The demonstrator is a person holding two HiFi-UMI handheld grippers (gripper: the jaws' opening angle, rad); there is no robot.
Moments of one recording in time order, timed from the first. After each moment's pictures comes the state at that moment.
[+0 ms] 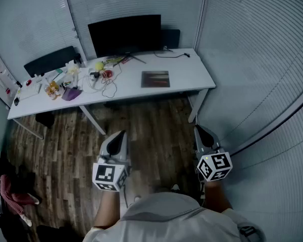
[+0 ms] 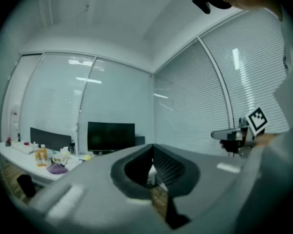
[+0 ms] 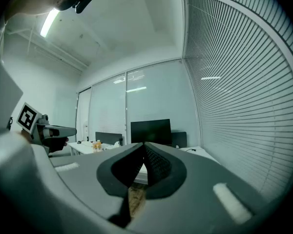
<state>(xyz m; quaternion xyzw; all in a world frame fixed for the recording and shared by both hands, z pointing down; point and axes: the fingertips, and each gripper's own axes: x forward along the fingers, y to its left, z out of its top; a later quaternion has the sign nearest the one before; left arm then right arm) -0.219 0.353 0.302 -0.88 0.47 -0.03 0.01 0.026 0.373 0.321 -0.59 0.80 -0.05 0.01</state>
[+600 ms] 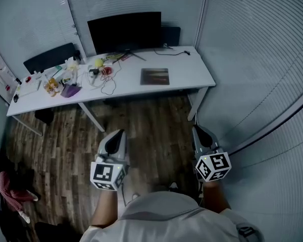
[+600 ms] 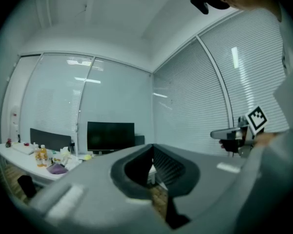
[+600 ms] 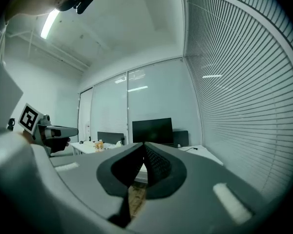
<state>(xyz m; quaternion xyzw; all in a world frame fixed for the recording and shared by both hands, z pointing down) -0.208 0.356 0.309 -0.88 0.47 -0.03 0.01 0.032 0.373 0.327 -0.58 0.81 -0.05 0.01</state>
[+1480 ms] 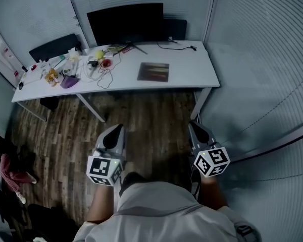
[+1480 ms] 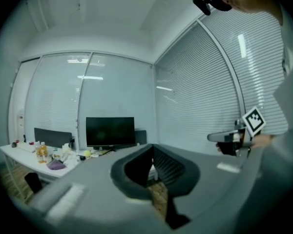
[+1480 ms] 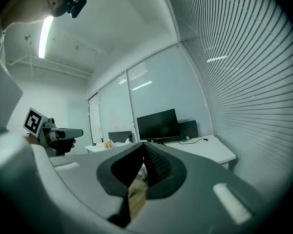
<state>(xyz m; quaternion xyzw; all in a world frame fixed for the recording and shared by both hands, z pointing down) -0.090 0.307 0.327 -0.86 0.51 -0.06 0.00 0.138 0.297 0.367 -0.51 0.86 -0.11 0.03</state>
